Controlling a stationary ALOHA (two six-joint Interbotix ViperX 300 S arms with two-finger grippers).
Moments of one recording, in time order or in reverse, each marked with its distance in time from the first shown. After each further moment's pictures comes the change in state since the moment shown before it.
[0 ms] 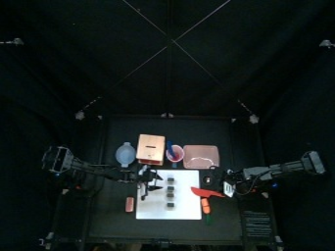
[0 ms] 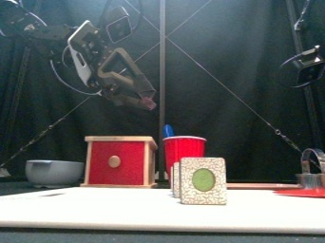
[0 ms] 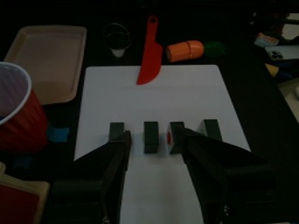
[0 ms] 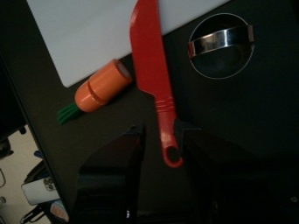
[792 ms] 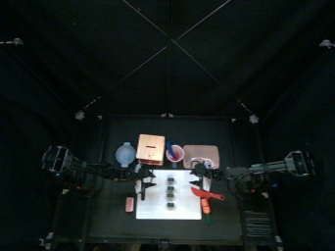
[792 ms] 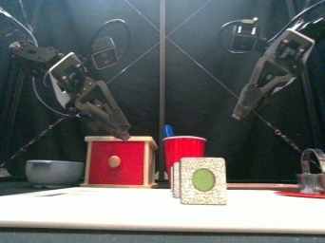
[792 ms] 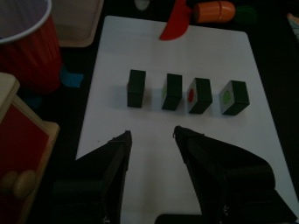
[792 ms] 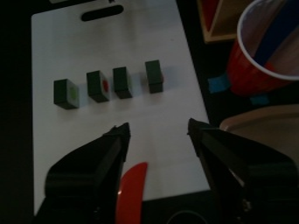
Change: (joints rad) left arm 0.026 -0.005 0.138 -0.095 -0.035 0.002; right arm -0.087 0.541 -0.291 -0.456 -0.591 -0.002
